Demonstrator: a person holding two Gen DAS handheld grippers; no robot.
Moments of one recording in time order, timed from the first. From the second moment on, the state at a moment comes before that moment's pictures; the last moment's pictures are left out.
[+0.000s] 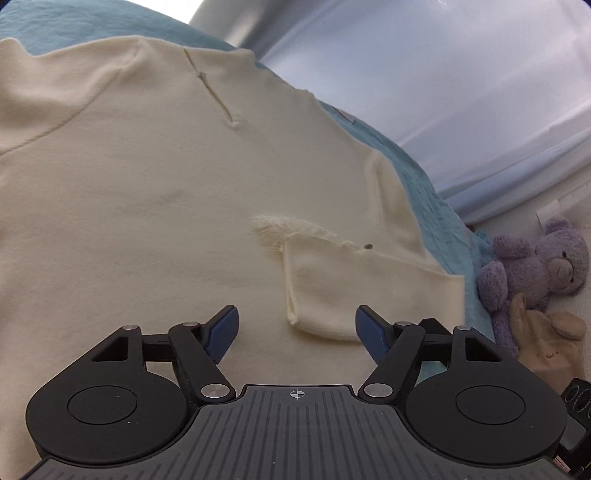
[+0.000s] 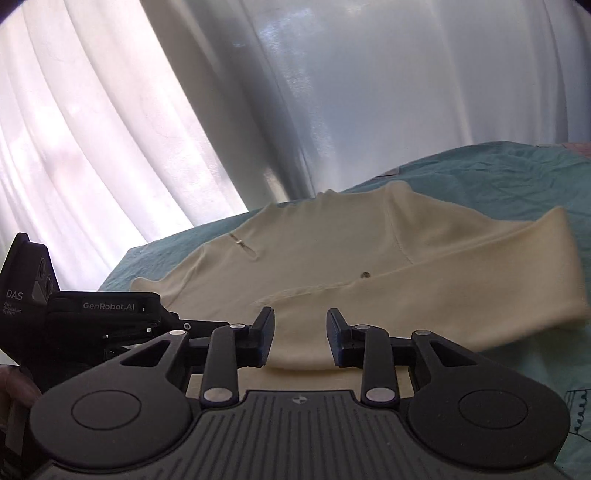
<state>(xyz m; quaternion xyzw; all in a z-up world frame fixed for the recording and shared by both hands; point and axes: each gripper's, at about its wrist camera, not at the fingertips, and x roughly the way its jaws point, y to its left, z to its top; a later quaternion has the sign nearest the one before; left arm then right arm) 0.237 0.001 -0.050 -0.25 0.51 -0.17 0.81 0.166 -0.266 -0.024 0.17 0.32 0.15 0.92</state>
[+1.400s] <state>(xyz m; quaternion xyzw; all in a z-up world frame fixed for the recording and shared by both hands) 0.290 0.075 -0.035 -0.15 0.40 -0.06 0.90 0.214 -0.326 -0.061 0.30 0.38 0.04 0.87</state>
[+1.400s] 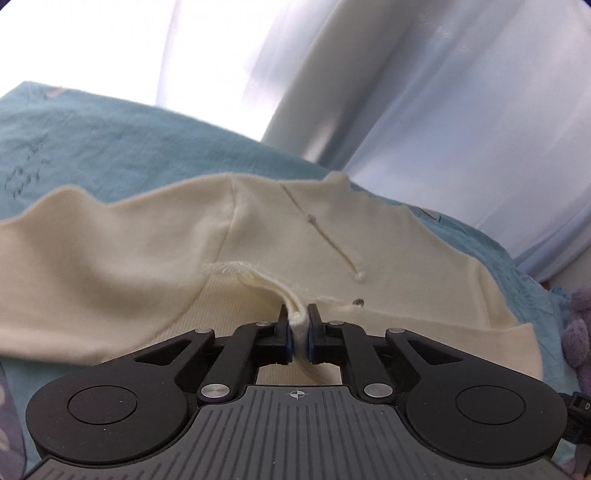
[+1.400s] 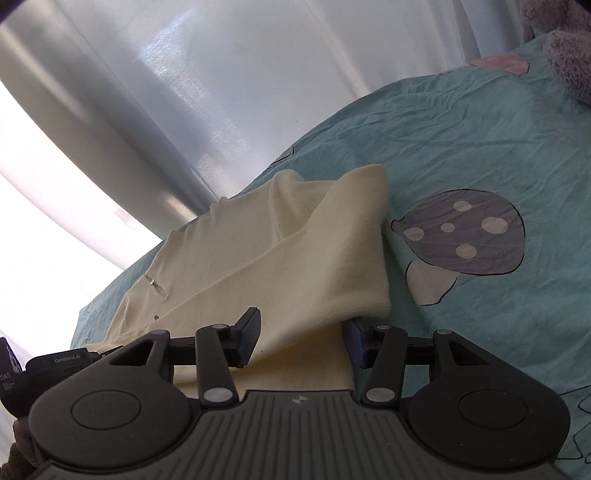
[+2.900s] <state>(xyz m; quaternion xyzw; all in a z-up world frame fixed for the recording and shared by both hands) 0.278 0.118 -0.045 -0.19 0.42 -0.02 0.89 0.259 -0.236 -0.064 -0.16 0.35 -0.02 0.92</state>
